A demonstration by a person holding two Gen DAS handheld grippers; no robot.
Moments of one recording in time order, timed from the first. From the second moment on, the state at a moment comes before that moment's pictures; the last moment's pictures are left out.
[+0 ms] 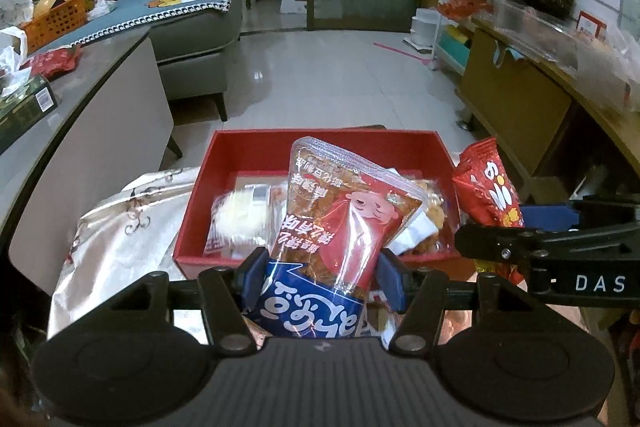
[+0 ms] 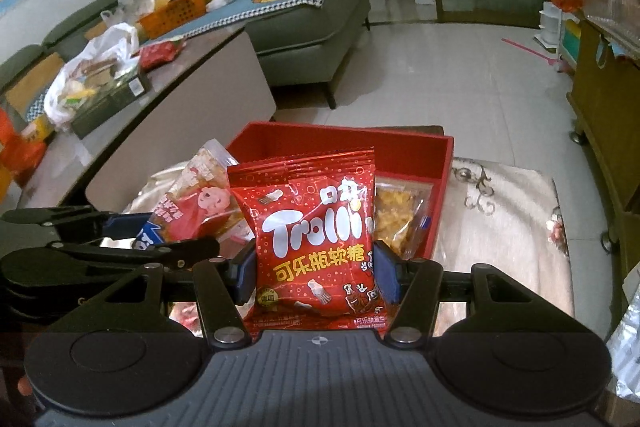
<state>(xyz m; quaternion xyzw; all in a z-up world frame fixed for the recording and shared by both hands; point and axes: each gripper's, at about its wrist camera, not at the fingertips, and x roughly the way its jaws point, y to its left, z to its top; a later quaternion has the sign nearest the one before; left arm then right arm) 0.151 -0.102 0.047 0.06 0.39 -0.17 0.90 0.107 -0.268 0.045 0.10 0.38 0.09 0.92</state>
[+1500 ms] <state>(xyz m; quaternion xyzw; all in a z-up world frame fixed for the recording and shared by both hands) 0.248 -0.123 0.006 0.07 0.41 -0.10 0.91 0.204 -0.279 0.000 0.11 0.40 0.07 0.91</state>
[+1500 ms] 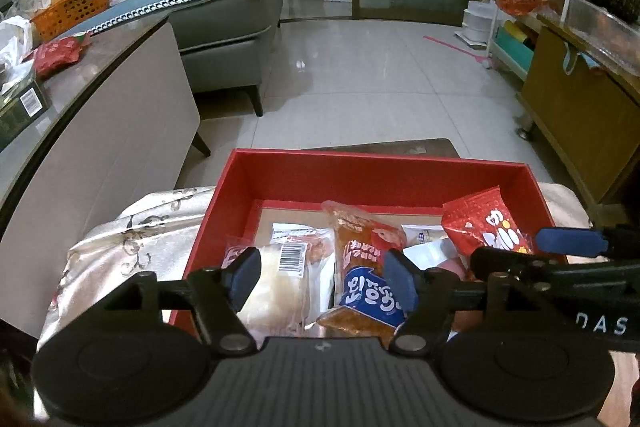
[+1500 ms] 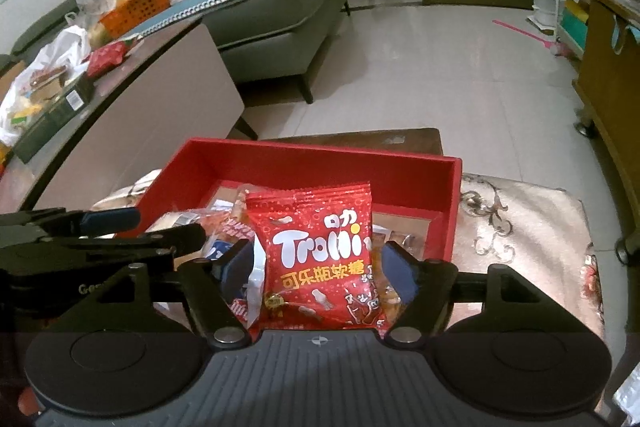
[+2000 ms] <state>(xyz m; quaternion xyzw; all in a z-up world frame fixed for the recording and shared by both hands) 0.242 -0.119 0.012 0.07 0.40 -0.11 0.91 0.206 -0.269 -0.006 0.01 0.40 0.02 0.92</state>
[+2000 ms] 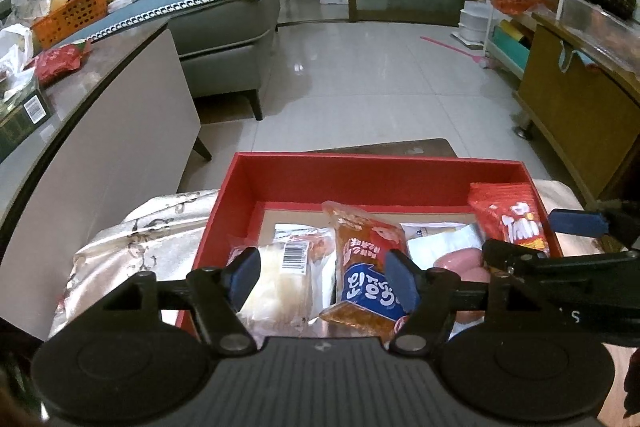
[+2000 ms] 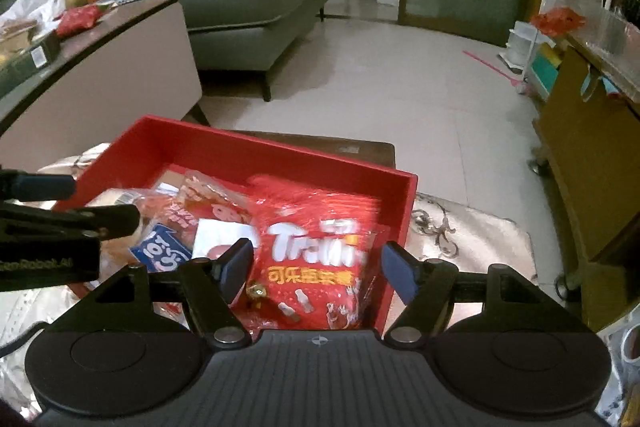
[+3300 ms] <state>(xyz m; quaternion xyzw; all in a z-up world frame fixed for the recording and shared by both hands) 0.070 -0.030 -0.056 0.20 0.52 -0.19 0.81 0.126 -0.189 -0.031 0.06 0.51 0.13 0.85</state>
